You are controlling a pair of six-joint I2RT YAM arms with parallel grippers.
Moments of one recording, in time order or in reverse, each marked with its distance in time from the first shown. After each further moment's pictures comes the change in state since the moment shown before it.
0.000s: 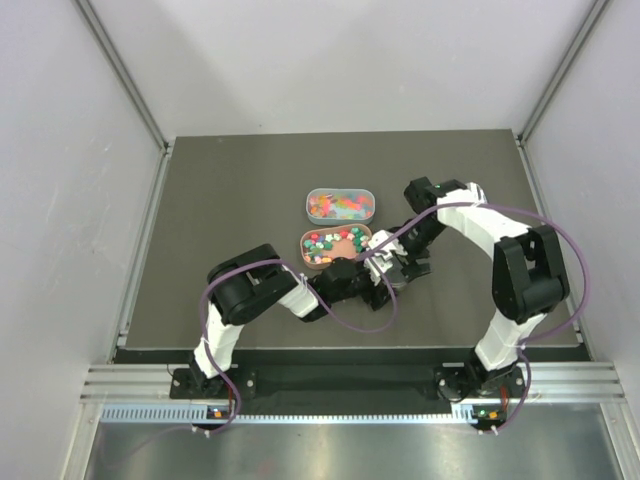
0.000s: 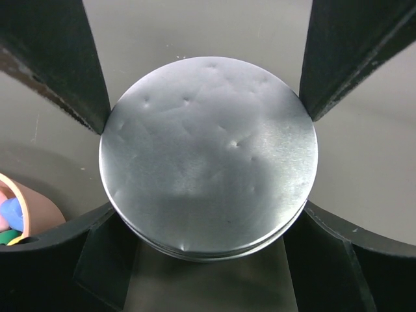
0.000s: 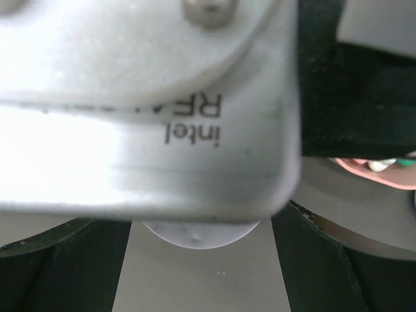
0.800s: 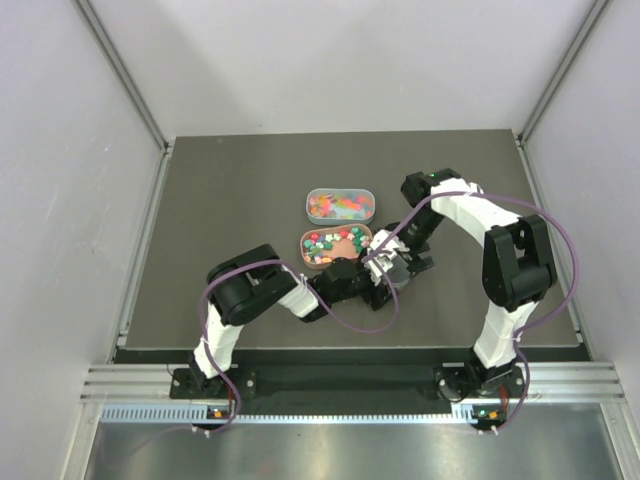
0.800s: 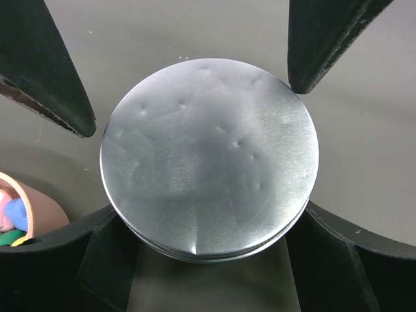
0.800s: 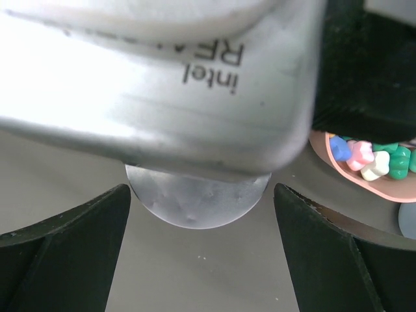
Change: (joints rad) left arm -0.002 -0.004 0.000 -0.009 -0.006 0.004; right arm -0.003 0.084 0.124 -0.146 0.021 -0.182
